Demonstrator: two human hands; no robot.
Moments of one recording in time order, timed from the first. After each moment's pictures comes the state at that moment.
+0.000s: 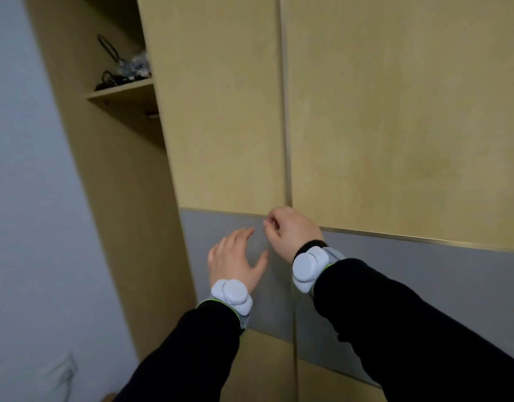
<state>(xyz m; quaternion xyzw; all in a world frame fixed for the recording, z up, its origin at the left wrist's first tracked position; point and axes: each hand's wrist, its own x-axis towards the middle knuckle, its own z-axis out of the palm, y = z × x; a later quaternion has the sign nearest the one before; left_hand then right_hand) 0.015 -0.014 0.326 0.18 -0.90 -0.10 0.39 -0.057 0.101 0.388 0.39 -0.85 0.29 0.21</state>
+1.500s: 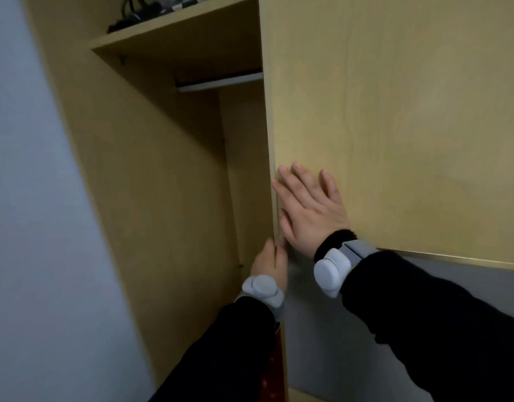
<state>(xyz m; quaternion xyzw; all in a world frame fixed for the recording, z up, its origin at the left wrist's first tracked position) -0.117 -0.356 0.307 0.14 -0.84 -0.46 0.25 -0.146 -0.255 0.393 0.34 -0.80 0.05 0.48</state>
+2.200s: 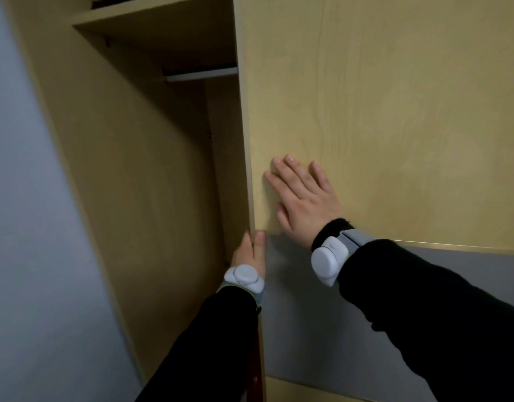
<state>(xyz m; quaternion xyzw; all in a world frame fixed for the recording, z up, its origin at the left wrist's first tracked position) -0.120 -0.409 0.295 0.14 -0.81 -0.50 0.25 -0.142 -0.280 0.394 0.34 -0.78 0.01 0.53</state>
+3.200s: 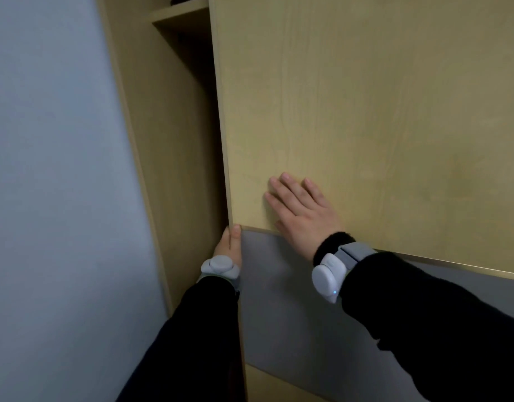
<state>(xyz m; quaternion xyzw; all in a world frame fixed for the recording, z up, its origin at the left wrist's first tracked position) -0.090 -0.552 0.307 0.22 -0.77 -0.53 0.29 -0.150 -0.395 0.374 0.42 -0.72 0.03 0.55</state>
